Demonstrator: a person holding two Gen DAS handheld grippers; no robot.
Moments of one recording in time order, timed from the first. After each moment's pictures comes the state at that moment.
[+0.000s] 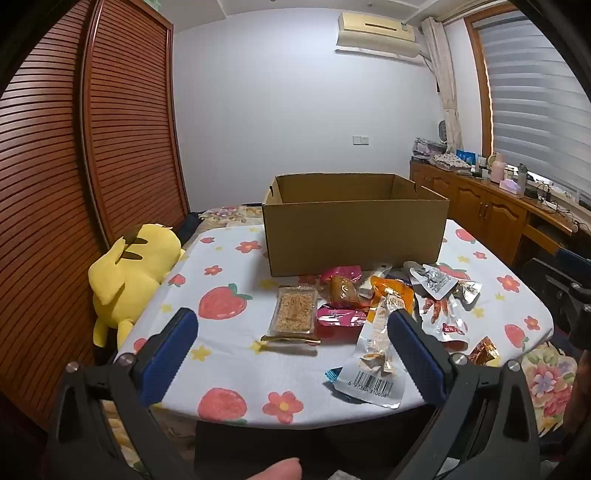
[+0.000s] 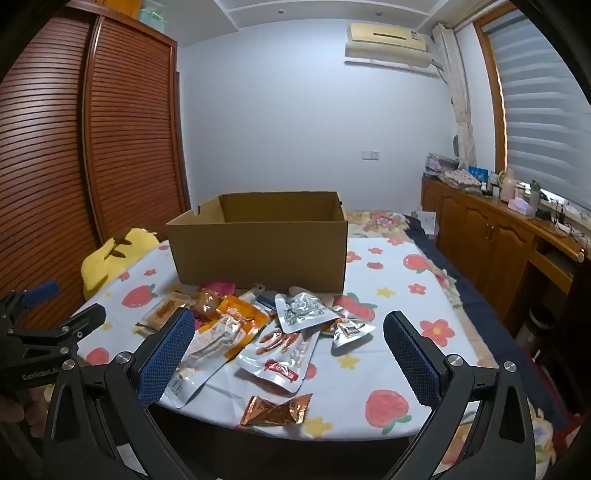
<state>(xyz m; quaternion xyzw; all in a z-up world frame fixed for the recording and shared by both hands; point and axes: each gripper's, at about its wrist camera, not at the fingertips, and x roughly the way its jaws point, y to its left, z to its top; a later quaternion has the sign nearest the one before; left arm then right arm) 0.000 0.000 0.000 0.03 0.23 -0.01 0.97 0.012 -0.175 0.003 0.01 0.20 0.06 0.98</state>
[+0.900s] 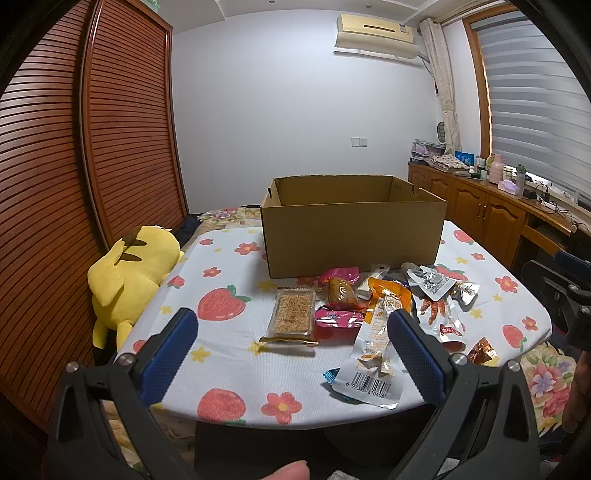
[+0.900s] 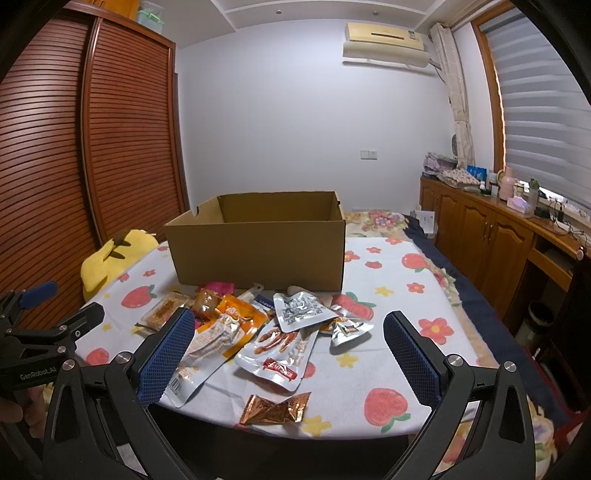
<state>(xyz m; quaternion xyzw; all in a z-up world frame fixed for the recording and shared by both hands) 0.000 0.000 0.000 0.03 0.23 -0.01 0.97 0.011 -0.175 0.003 0.01 0.20 0.06 0.98</state>
